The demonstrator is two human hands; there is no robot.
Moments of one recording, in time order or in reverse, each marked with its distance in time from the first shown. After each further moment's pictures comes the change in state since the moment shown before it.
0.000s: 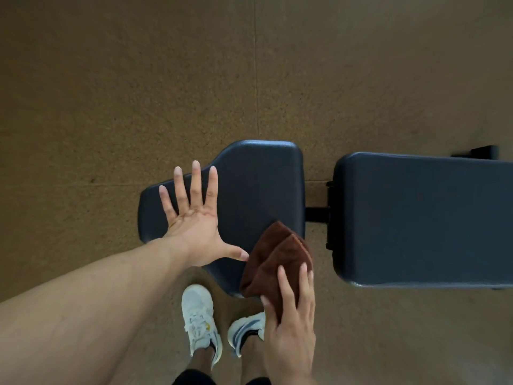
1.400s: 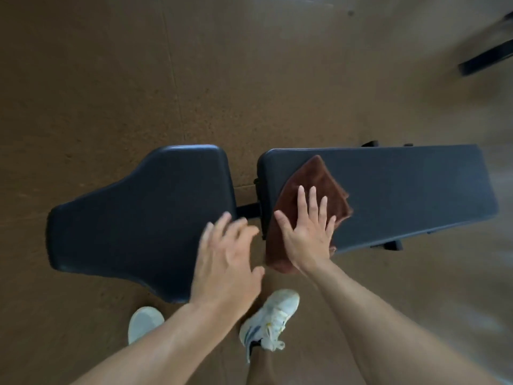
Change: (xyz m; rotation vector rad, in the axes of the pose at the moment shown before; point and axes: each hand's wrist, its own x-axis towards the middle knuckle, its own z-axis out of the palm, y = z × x) left_hand -0.073 0.113 0.053 -0.219 0.256 0.438; right_hand 0.143 0.051 -0.115 -0.417 -0.023 0.224
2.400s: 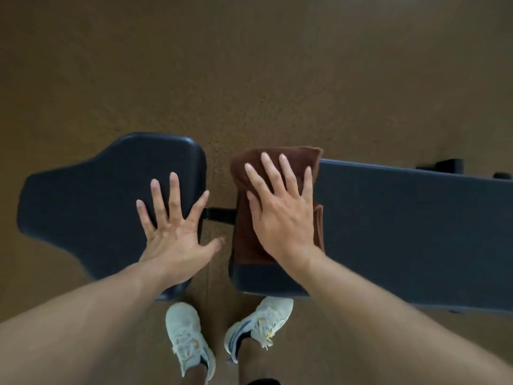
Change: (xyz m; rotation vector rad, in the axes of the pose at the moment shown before) left_hand 0.086 0.011 0.050 0.249 -0.031 -0.480; right_hand 0.107 0.019 -0.009 -0.118 0.121 -0.761
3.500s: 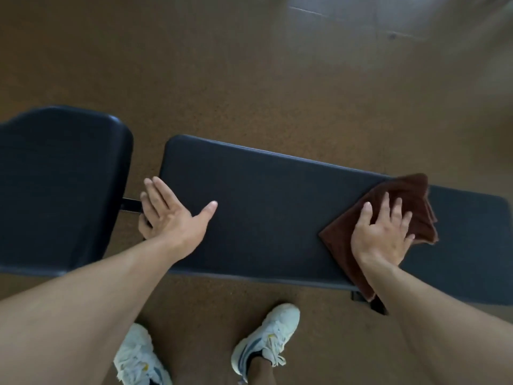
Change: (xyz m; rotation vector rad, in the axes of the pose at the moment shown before) left_hand -0.007 0.152 0.037 -0.544 0.098 -0.349; right_hand -0.109 0.272 -0.071 0.035 0.025 0.905
